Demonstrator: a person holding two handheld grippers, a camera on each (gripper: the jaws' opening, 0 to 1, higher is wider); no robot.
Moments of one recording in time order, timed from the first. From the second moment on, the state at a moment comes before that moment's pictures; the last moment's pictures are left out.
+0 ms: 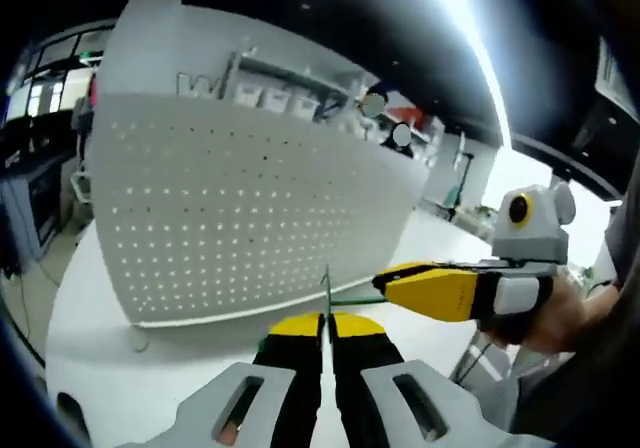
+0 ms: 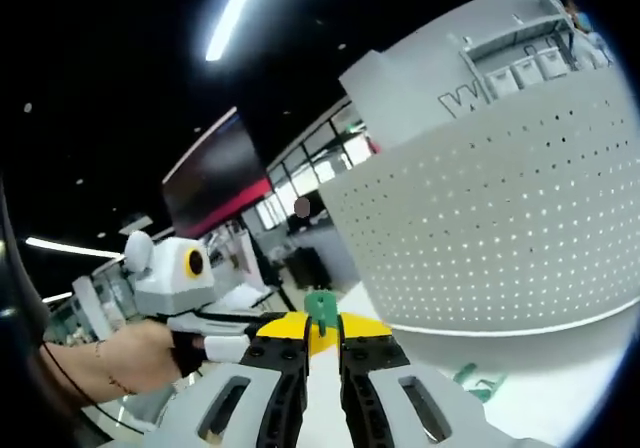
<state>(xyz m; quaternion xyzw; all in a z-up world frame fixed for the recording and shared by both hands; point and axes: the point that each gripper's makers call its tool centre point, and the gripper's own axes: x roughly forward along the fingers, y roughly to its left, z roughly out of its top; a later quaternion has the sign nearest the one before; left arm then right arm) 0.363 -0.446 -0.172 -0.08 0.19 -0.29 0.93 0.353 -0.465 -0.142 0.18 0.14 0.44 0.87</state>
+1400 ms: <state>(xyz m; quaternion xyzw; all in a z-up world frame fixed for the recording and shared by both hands) 0.364 -0.457 -0.164 -0.01 0.16 -0.32 0.93 0.364 -0.459 -0.138 0.18 0.13 0.43 0.87</state>
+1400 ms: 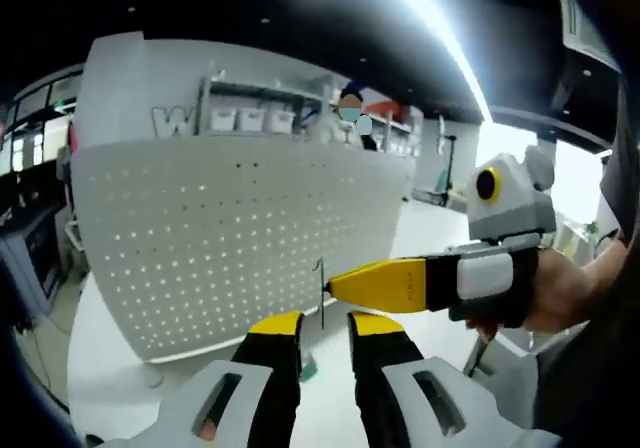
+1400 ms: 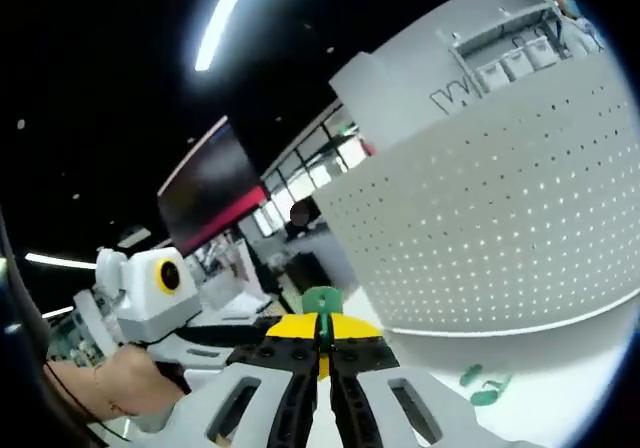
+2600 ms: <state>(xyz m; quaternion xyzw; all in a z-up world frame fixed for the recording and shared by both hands) 0.357 -0.465 -0.165 -0.06 0.18 -0.35 0.92 0.464 -0.534 -0.105 -0.01 0.00 0.24 0.97</state>
